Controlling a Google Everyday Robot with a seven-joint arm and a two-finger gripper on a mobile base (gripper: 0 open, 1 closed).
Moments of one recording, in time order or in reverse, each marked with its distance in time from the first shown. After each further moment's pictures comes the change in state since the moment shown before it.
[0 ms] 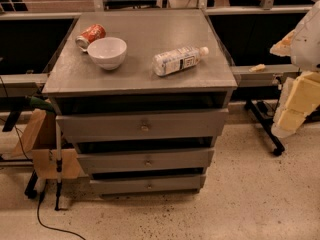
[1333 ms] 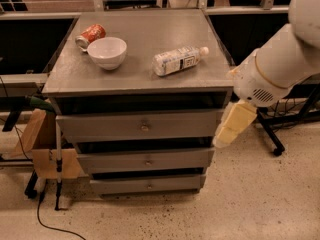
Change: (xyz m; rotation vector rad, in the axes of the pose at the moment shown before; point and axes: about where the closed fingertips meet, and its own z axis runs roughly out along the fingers) arm -0.052 -0.001 0.100 -0.009 -0.169 0.052
